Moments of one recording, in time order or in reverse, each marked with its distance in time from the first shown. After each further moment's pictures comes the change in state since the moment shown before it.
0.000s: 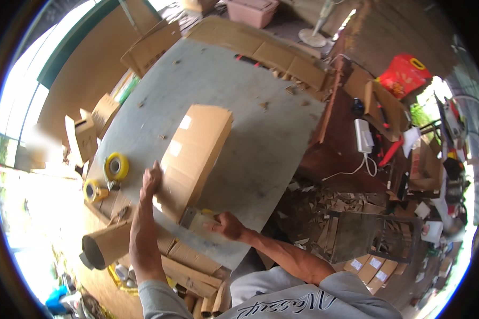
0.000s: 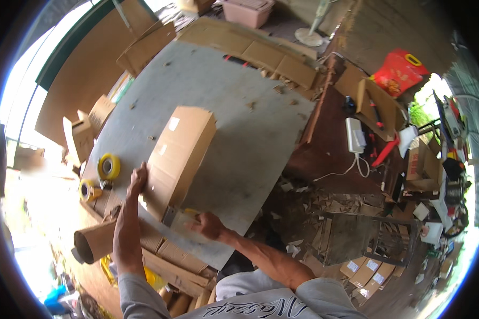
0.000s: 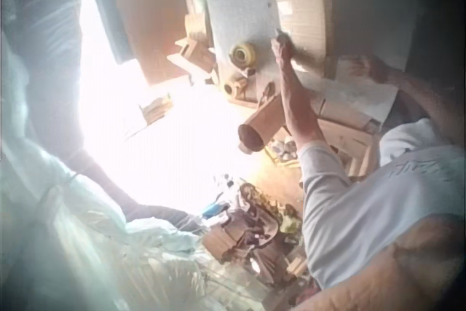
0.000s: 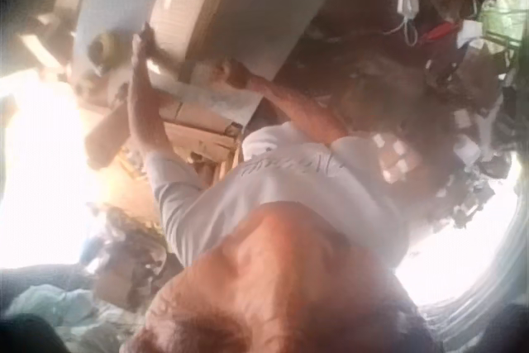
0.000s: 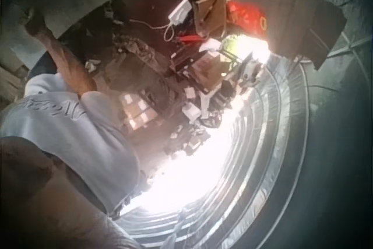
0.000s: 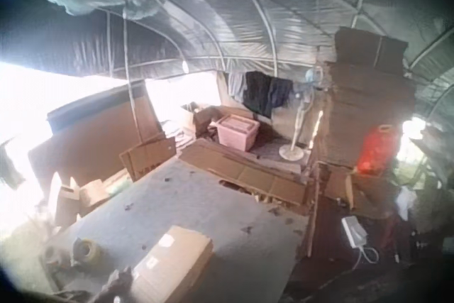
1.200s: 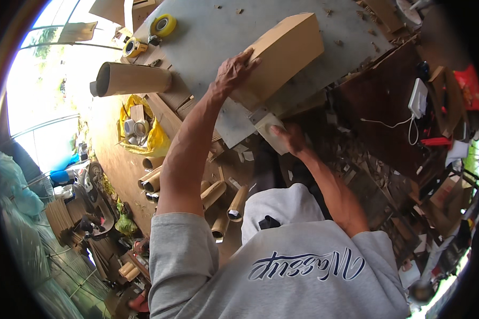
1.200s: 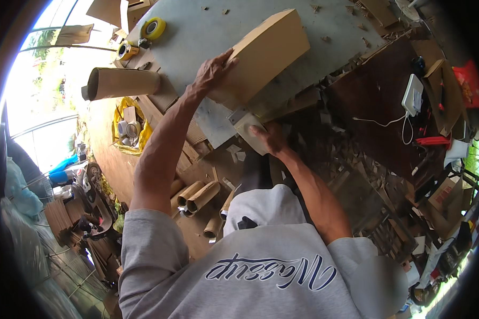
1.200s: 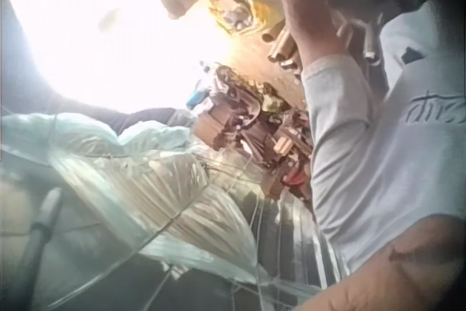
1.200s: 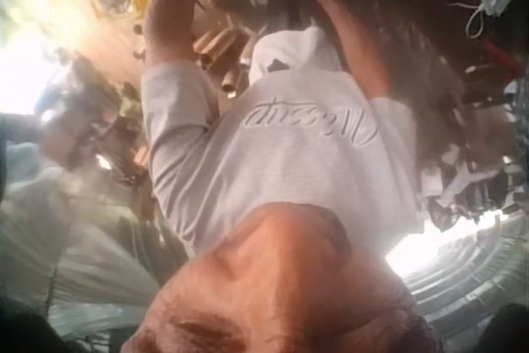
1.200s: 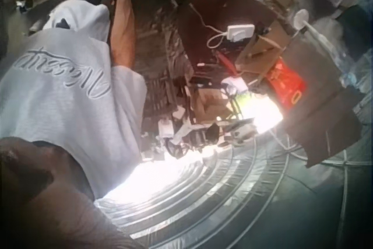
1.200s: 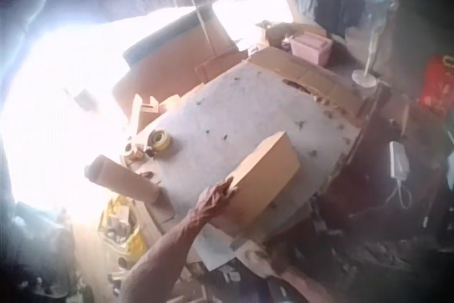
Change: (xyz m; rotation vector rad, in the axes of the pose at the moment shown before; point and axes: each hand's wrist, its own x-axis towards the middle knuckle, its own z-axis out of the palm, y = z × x) left_hand -0.291 0.139 0.086 -0.034 0.090 0.454; right_hand -0.166 0.099 -0.081 0.211 -0.006 -0.051
